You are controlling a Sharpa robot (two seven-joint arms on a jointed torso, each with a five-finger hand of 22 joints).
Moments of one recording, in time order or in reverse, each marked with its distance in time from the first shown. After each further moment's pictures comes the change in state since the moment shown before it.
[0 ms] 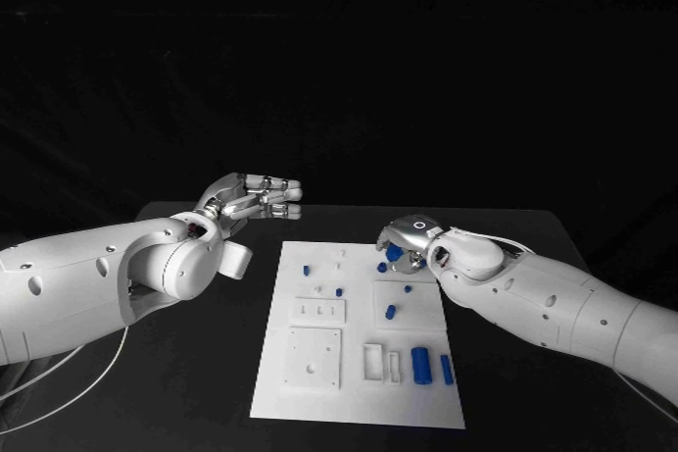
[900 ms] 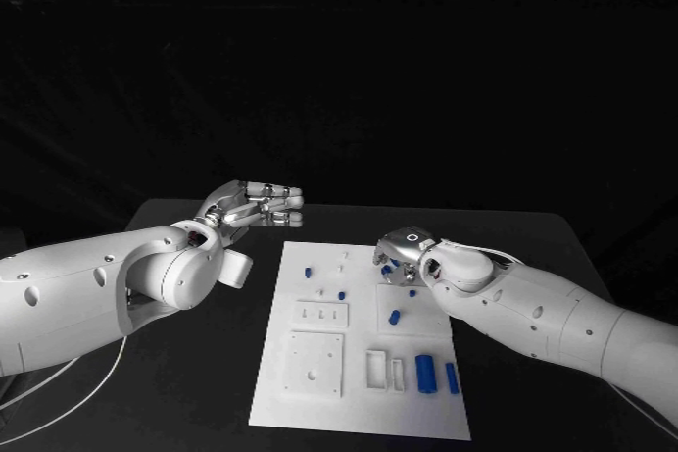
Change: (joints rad) left arm 0.008 0.001 0.002 0.014 -0.002 0.001 0.000; left_hand 0.000 0.000 0.000 0.000 0.000 0.000 0.000 0.000 0.000 0.000 0.000 0.000 0.000 0.000 0.000 0.000 0.000 0.000 0.000 0.000 0.000 0.000; right arm -0.002 0.032 -0.013 -0.034 -0.018 0.016 -0.024; right_hand -0.035 -0.007 0.128 -0.001 -0.034 0.038 0.010 0.000 0.000 0.059 0.002 0.000 0.000 -0.003 -0.004 0.032 0.006 -0.010 0.012 -0.005 -0.009 0.112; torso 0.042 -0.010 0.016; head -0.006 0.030
